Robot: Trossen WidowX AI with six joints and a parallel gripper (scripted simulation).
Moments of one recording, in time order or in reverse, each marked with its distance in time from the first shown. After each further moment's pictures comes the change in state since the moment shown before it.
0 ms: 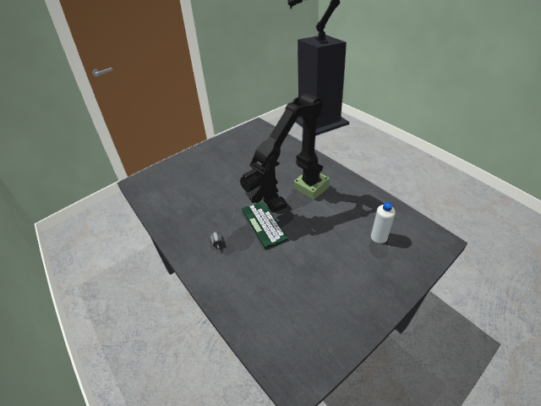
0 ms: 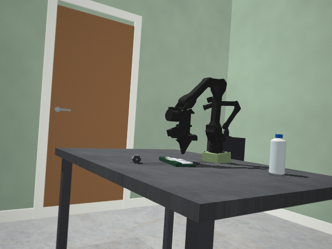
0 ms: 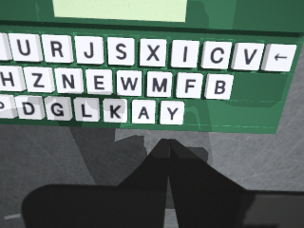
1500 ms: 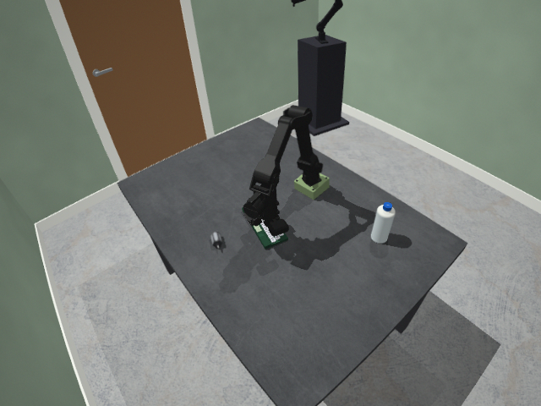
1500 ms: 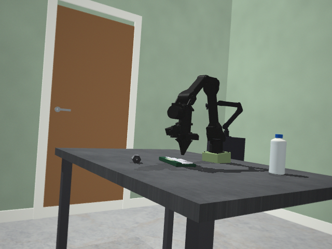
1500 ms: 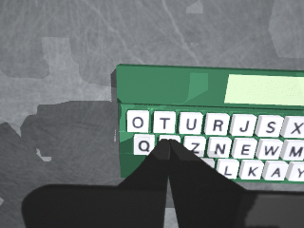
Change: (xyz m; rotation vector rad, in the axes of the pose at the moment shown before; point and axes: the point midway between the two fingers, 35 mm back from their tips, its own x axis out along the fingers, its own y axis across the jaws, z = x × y) arm -0.007 0.110 0.050 0.004 -0.013 0.007
